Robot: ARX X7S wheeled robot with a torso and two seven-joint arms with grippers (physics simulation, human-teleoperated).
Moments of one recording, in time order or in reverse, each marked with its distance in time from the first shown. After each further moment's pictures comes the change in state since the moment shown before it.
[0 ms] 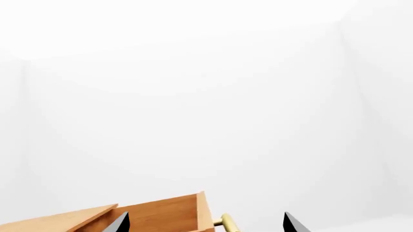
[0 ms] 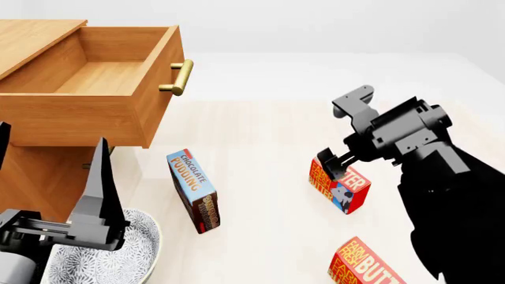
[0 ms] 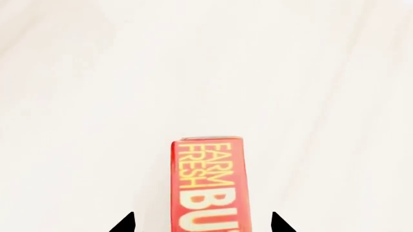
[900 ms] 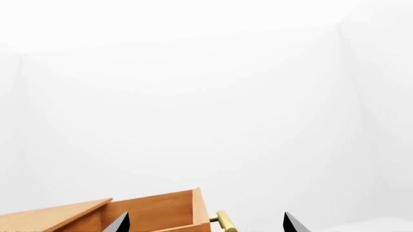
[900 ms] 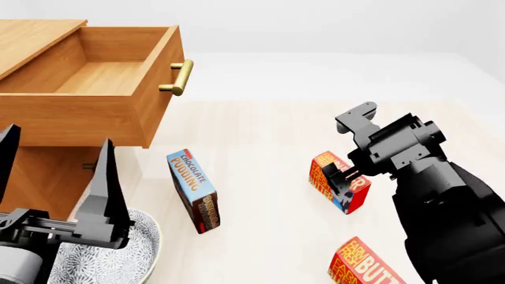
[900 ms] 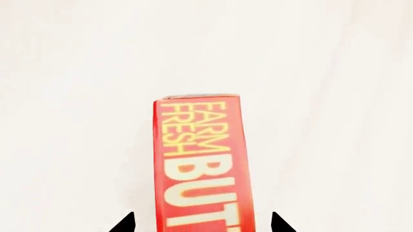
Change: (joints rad) left arm -0.019 0.016 0.038 -0.034 0.002 0.025 0.010; right arm -0.069 0.000 0.154 0.005 -0.193 0.026 0.002
